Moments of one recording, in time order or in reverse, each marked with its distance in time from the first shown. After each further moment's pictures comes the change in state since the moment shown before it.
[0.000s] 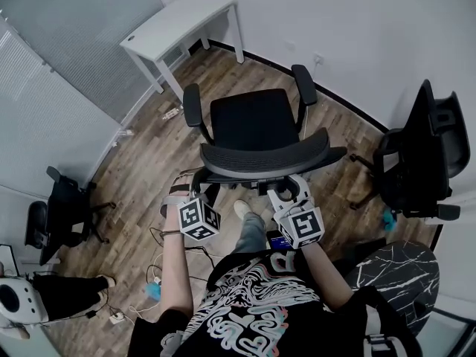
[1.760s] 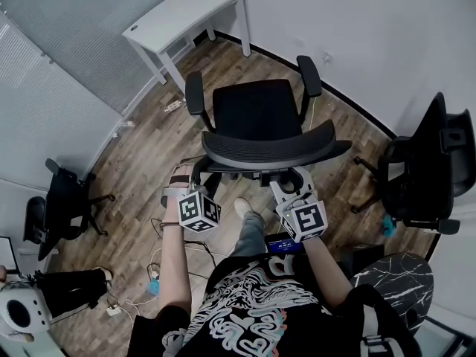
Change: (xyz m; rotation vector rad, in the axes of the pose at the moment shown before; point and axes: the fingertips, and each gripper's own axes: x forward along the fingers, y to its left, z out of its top) left arm 0.039 0.045 -0.001 -0.011 -0.042 0.065; right arm 0.052 -0.031 0.000 0.004 -0.014 0.025
